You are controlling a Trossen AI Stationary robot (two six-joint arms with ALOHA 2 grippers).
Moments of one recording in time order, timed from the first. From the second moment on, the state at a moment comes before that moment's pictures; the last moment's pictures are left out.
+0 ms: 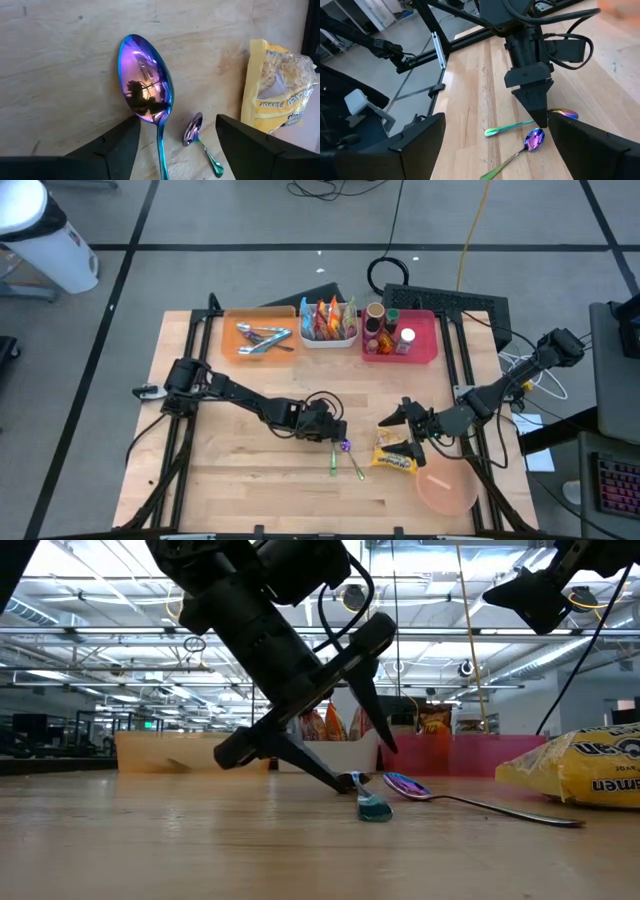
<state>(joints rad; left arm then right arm) -0.19 2.03 1.17 0.01 -0.04 -1.56 0.56 0.95 0.49 0.15 0.36 0.59</state>
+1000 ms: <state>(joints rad) -0.19 2.04 1.17 -0.08 -0.03 -1.74 0.56 0.95 0.49 0.13 0.36 0.59</state>
